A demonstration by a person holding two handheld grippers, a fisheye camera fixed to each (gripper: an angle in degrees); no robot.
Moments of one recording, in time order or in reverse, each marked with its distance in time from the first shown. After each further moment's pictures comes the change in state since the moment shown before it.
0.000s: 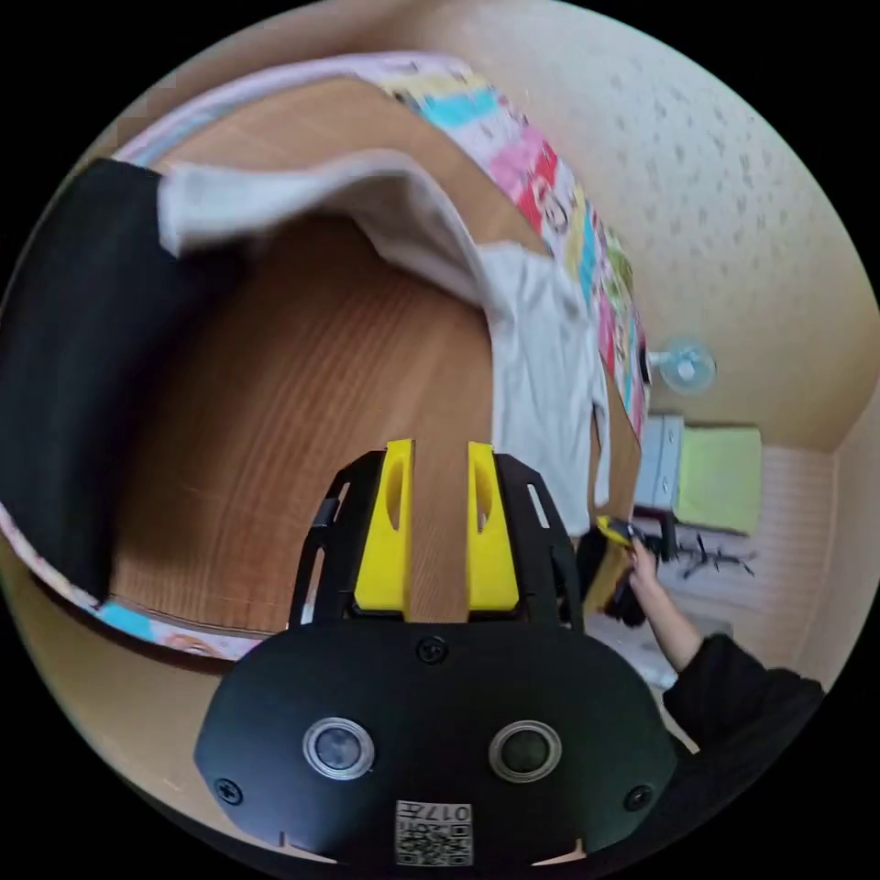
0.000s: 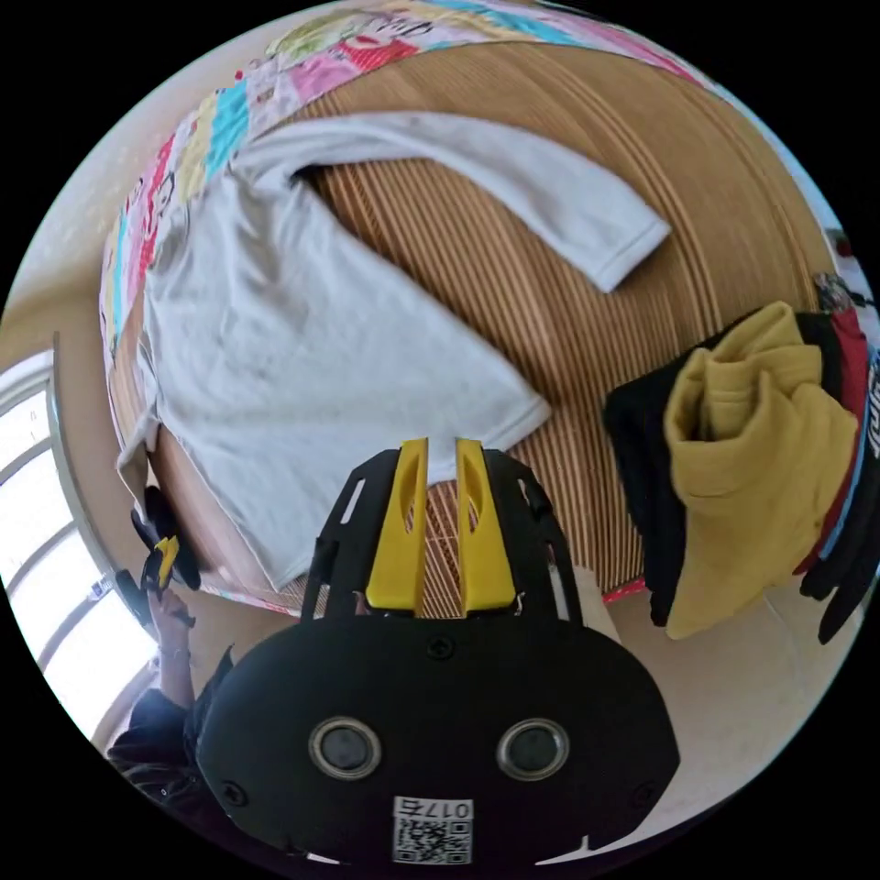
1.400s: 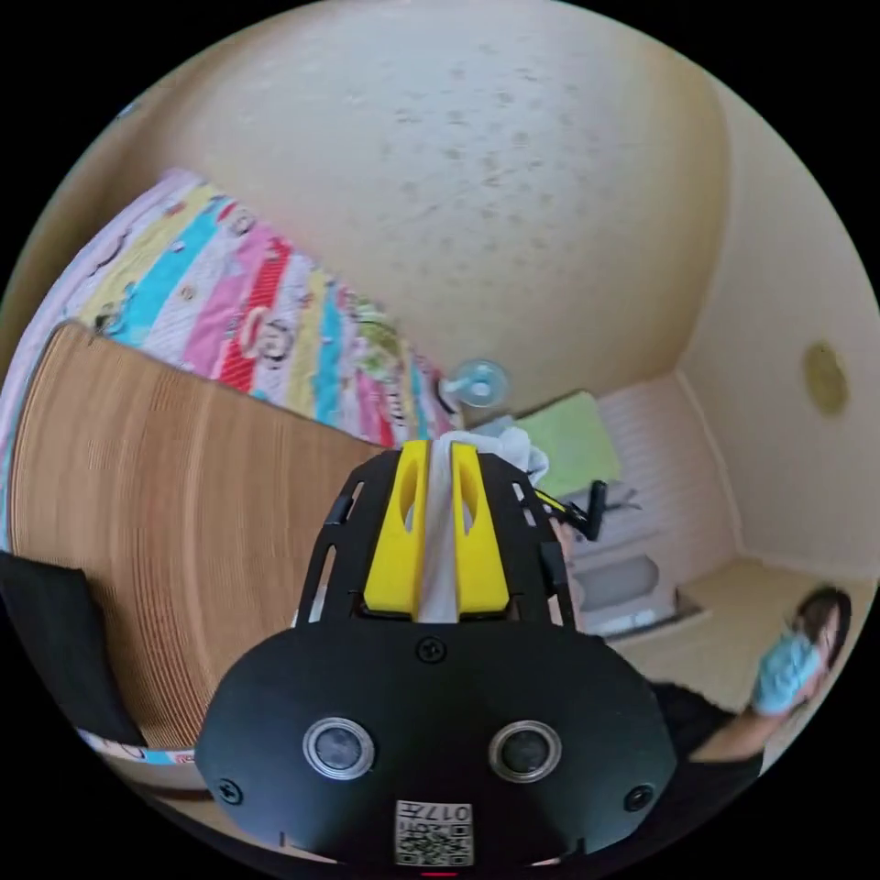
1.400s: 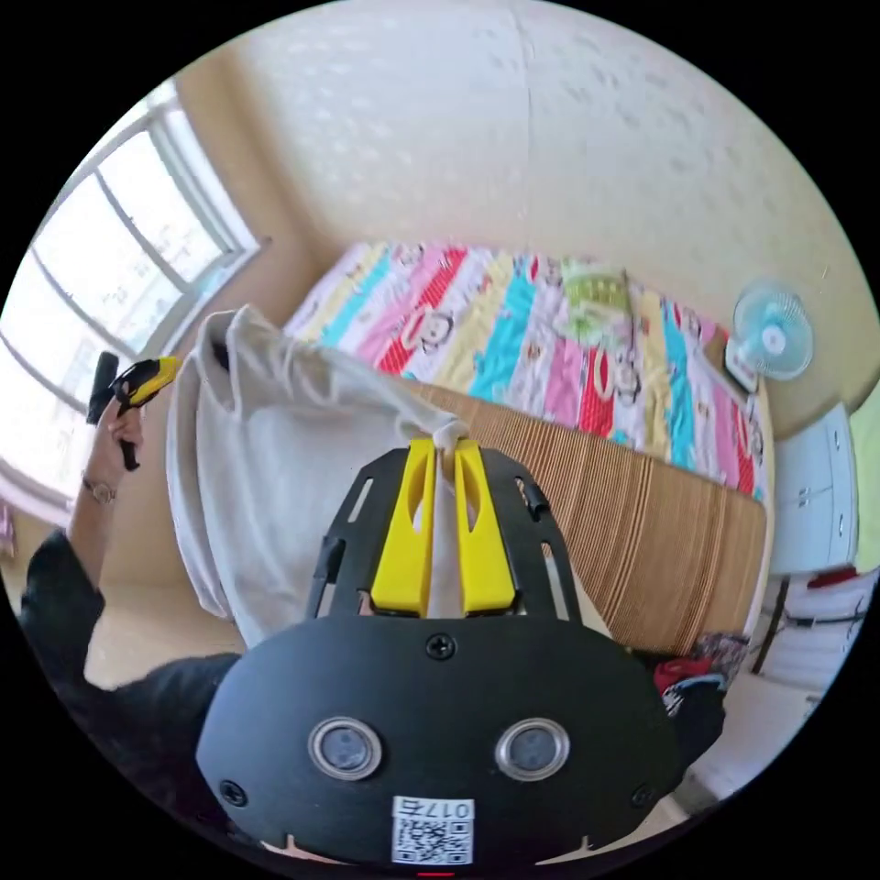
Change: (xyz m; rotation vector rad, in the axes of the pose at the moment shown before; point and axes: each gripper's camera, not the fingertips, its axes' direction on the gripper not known) left arm 0.278 -0.055 0.009 0.243 0.311 0.321; right arm -0.160 0.127 -0.150 0.513 0.042 -0.666
